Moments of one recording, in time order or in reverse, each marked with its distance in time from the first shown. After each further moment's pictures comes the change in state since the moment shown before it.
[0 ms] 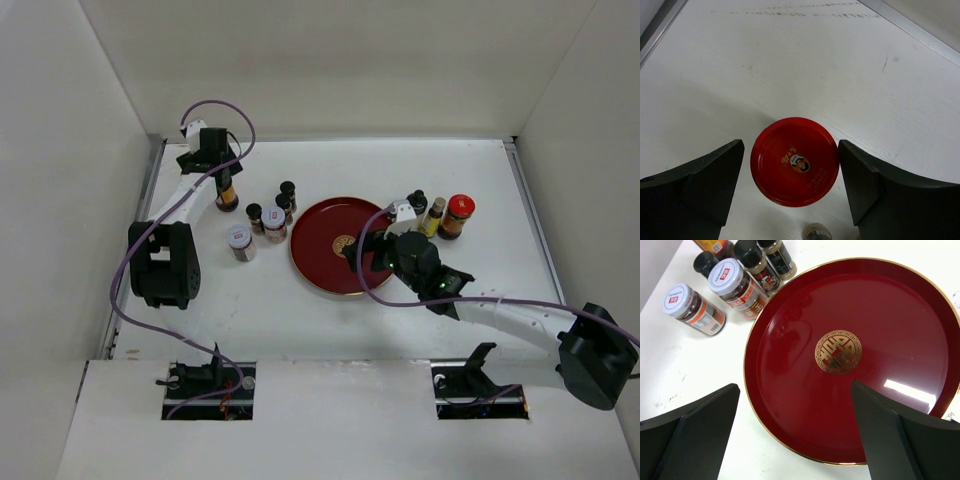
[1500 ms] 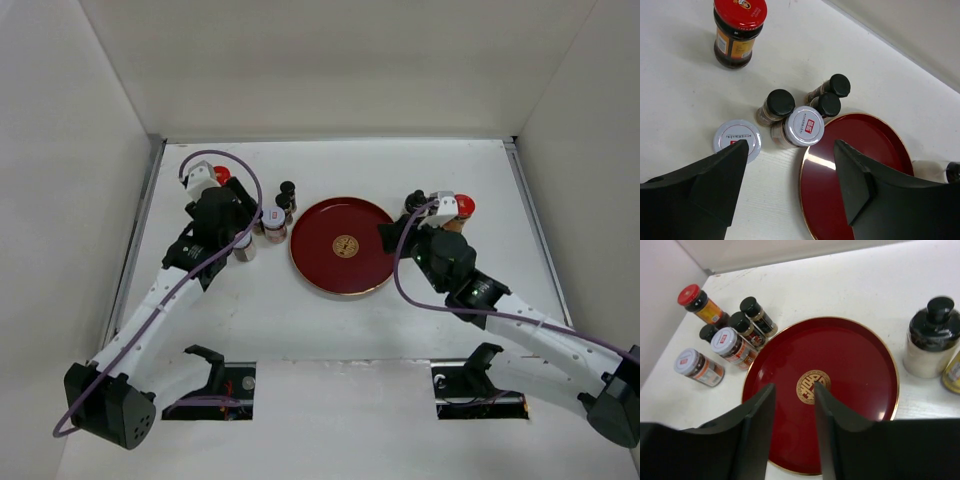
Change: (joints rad) left arm -0.293 -0.814 -0.539 -0.068 0.013 -0.205; right arm -0.062 -0.250 0.016 -0.105 0.136 -0.006
